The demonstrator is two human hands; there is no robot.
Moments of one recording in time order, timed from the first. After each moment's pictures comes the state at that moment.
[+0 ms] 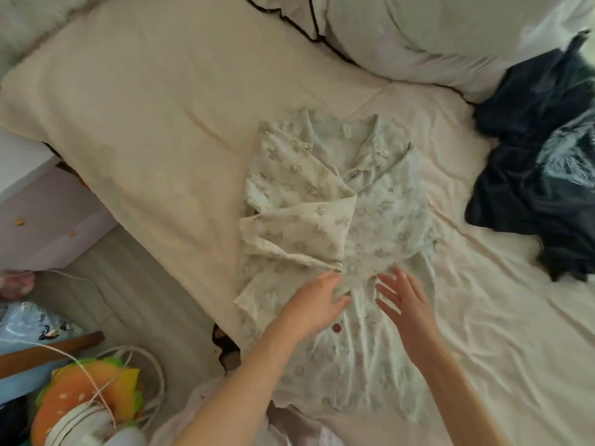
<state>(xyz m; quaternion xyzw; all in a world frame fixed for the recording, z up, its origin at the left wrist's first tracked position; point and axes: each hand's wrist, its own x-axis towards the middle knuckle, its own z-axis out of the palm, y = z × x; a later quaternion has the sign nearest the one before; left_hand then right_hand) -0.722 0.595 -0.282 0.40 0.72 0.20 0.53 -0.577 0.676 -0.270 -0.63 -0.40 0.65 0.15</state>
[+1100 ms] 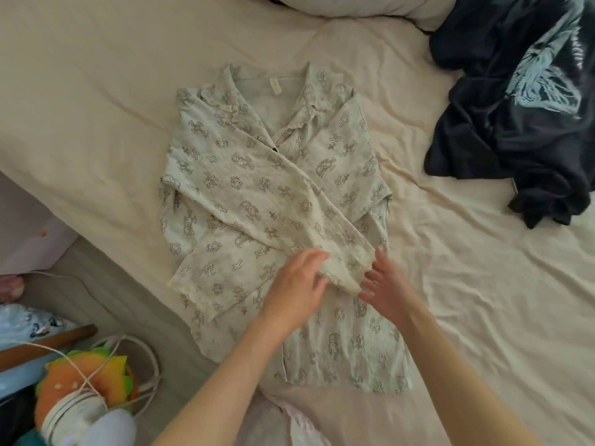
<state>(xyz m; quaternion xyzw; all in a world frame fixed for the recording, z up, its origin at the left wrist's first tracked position) -0.619 0.634 -0.310 0.47 0.76 0.19 0.42 -0.471 0.740 -0.349 -0.65 -0.16 0.74 0.05</state>
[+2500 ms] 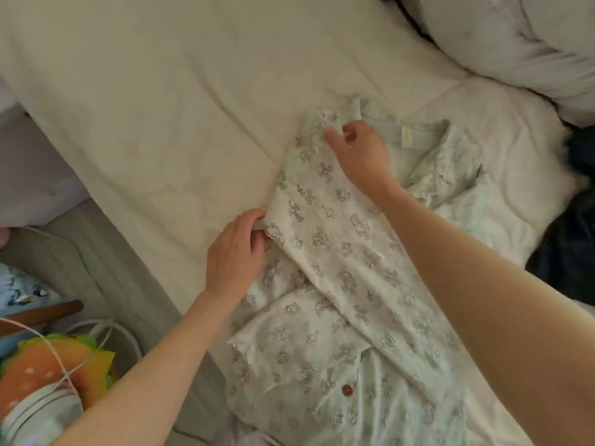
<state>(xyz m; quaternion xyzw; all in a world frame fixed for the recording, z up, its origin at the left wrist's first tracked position) -0.865 0.596 -0.379 0.28 0.89 0.30 0.18 -0.849 0.827 -0.340 -0.44 -0.82 0.36 -0.04</state>
